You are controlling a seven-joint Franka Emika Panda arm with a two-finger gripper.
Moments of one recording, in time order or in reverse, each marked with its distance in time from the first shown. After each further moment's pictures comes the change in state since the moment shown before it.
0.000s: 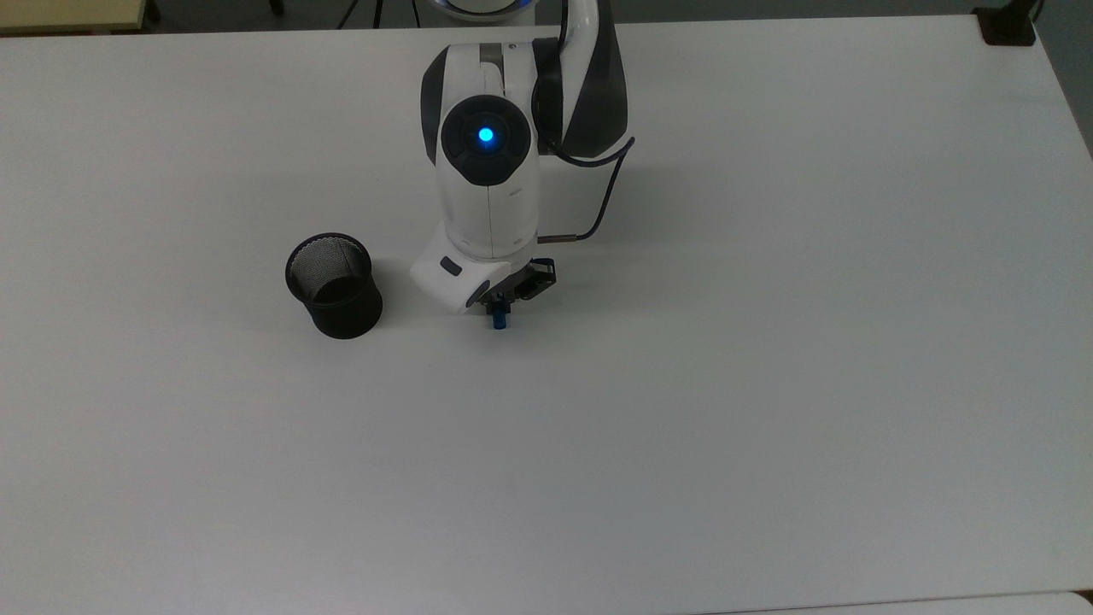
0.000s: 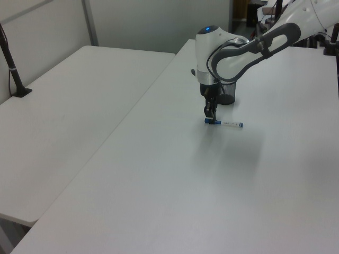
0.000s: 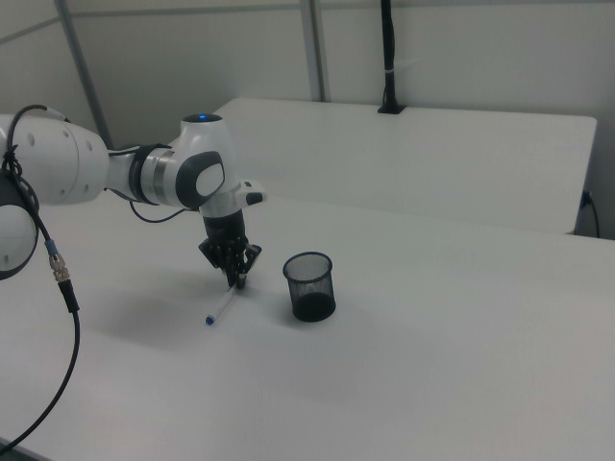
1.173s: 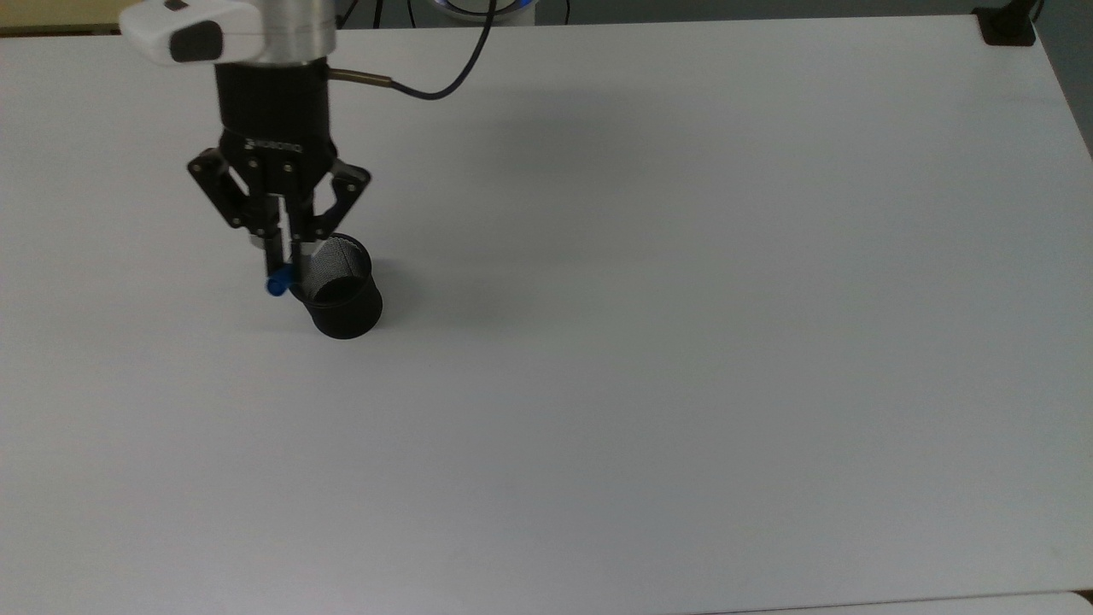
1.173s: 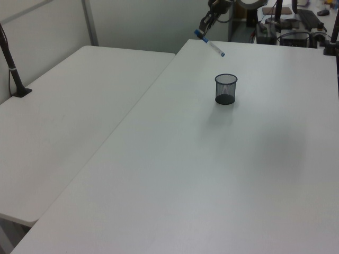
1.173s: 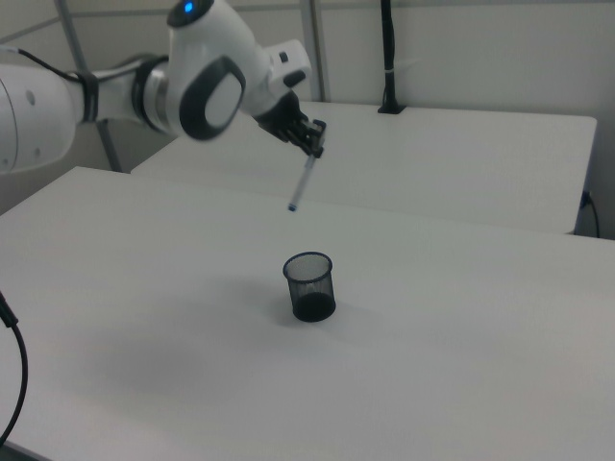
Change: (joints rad) arm -0.088 -0.289 -0.139 0.005 0.026 0.354 0.006
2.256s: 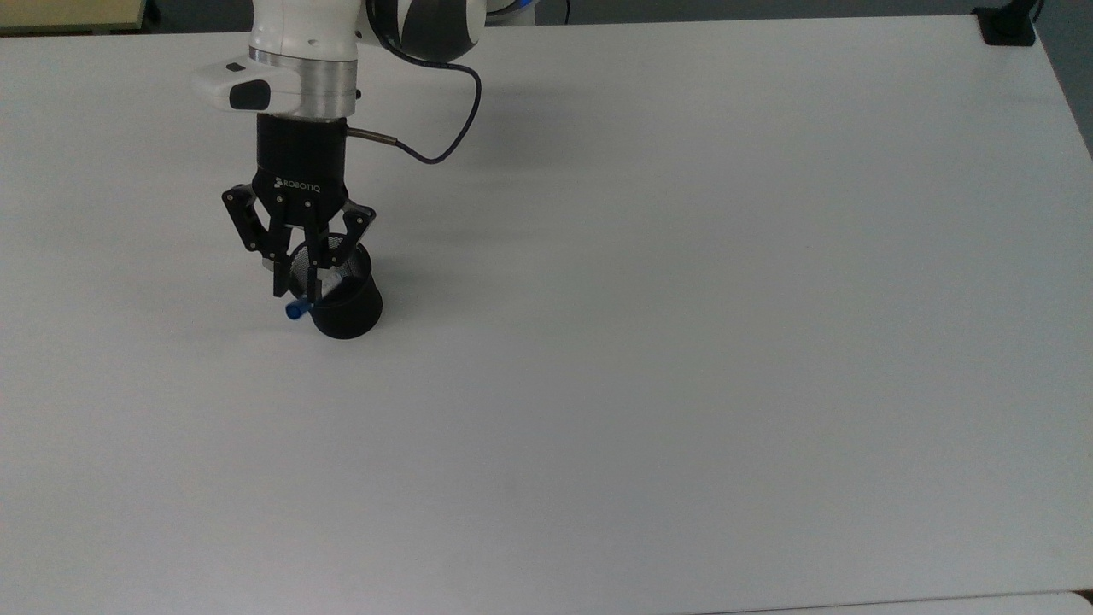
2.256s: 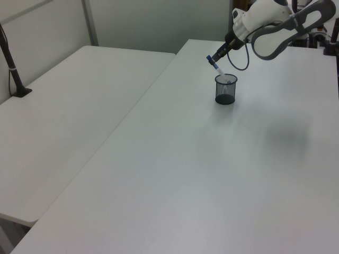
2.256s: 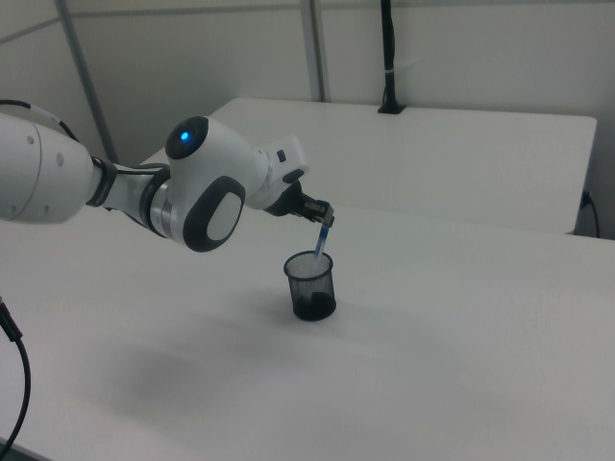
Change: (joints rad) arm 0.003 -0.038 -0.020 -0.452 0.001 0.553 -0.029
